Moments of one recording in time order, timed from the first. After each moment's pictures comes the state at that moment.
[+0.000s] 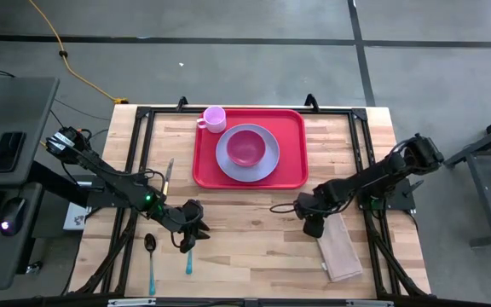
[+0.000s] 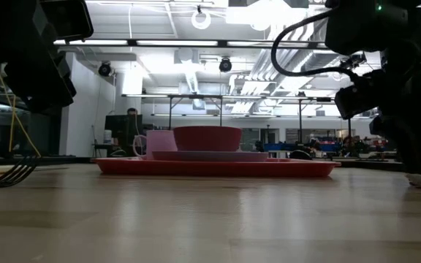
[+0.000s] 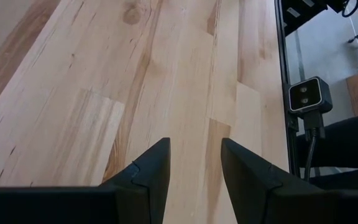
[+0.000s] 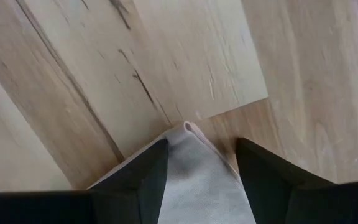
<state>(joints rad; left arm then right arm) -0.57 1.28 0.55 0.08 -0.20 -0.82 0.32 1.60 0.74 -0.66 -0.11 0.74</state>
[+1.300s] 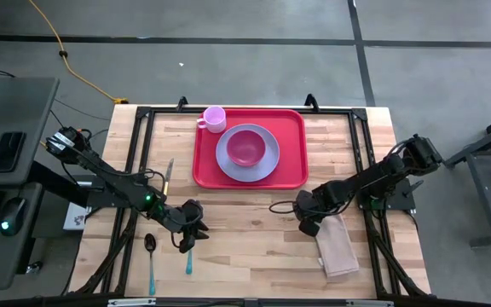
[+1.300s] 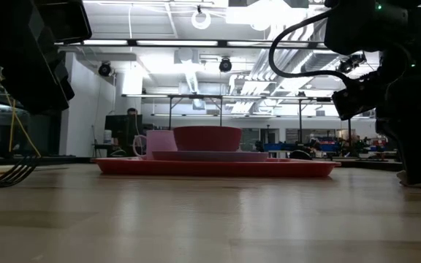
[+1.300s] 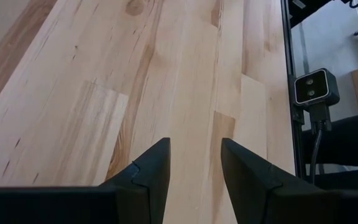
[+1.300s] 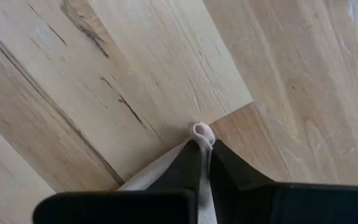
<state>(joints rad) -0.57 1.28 0.55 0.05 -0.19 -0.81 0.32 1.62 0.74 -0.64 -0.05 0.89</state>
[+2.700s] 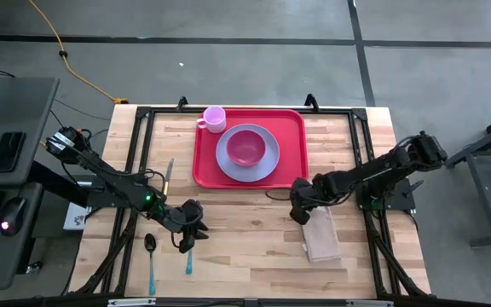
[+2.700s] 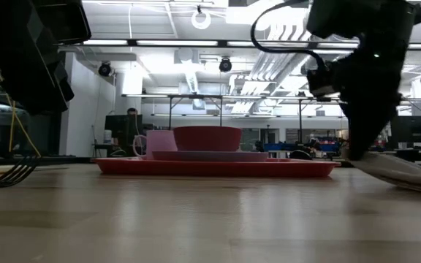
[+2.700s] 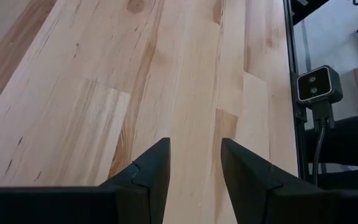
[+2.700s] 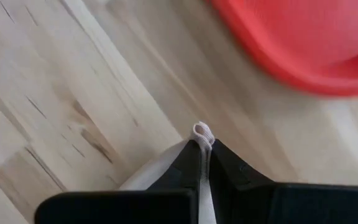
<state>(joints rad) -0.57 1.28 0.55 0.04 -0.19 -0.81 0.23 1.48 0.79 -0.63 0.15 0.87</state>
